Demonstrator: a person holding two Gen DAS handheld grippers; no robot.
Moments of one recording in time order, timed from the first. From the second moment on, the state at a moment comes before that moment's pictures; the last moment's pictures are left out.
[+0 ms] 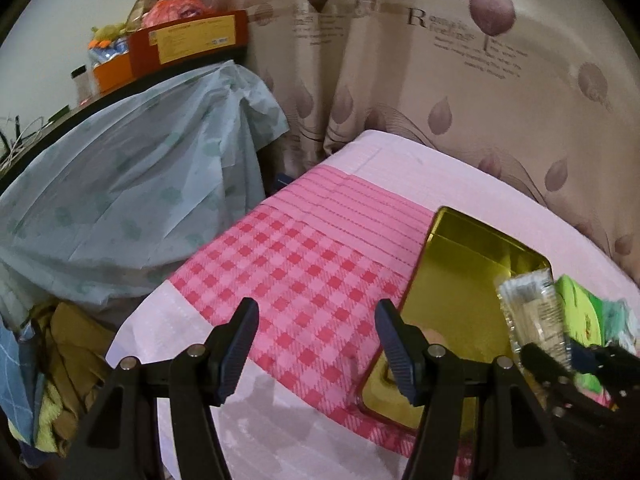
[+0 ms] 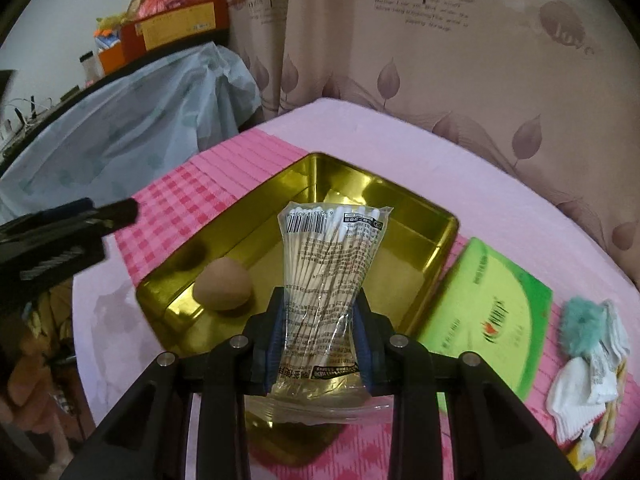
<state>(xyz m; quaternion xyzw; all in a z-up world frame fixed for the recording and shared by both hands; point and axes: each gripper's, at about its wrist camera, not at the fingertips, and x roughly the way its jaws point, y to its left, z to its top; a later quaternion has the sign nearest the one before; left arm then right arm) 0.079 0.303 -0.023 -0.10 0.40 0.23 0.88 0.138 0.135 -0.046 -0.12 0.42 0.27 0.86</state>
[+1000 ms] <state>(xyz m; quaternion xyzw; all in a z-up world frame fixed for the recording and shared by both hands) 0.073 0.328 -0.025 -0.15 0.39 0.26 0.87 0.149 0.143 -0.047 -0.12 0.41 0.28 0.86</state>
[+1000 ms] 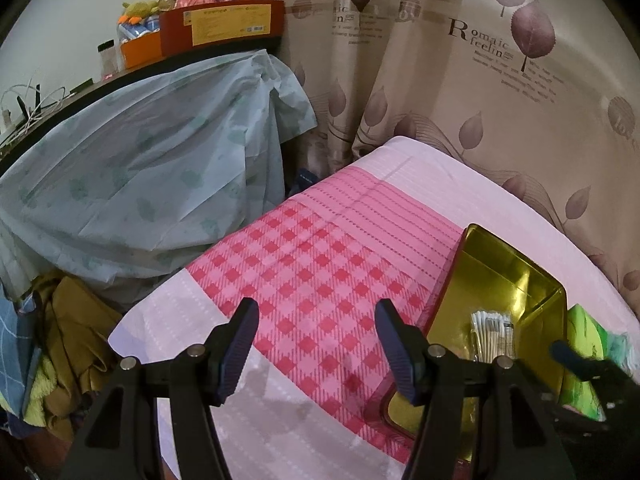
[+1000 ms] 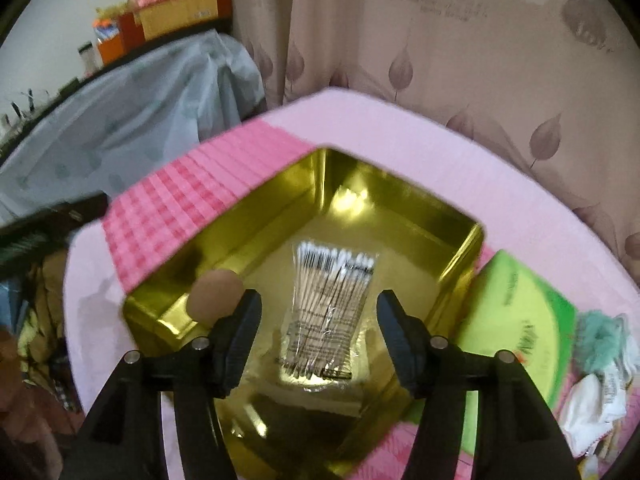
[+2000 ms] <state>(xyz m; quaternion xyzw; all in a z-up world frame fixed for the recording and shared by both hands) 0.083 0.283 -0.021 -0.06 0.39 0.21 0.90 0.148 -0.232 -0.074 0.00 0.44 -0.01 0.90</state>
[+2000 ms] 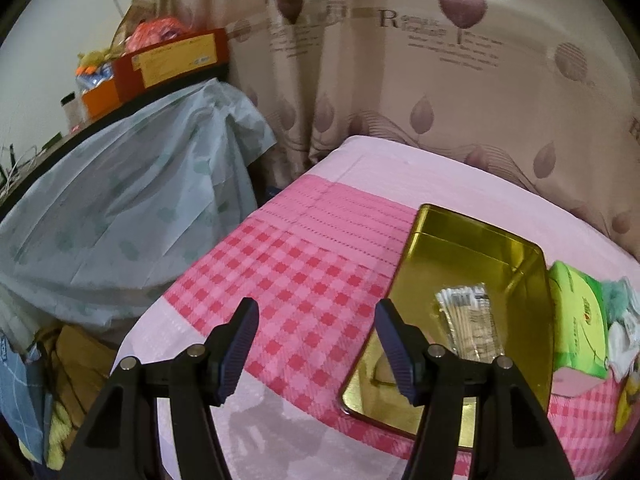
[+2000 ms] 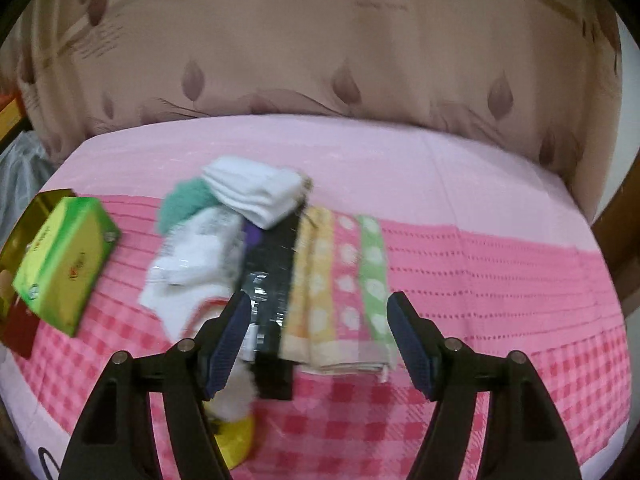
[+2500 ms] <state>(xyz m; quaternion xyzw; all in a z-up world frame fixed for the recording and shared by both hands) 0.072 0.195 -0.015 0.00 0.39 0.10 0.92 0.181 -0.263 -0.115 0.01 0.45 -0.01 0.89</state>
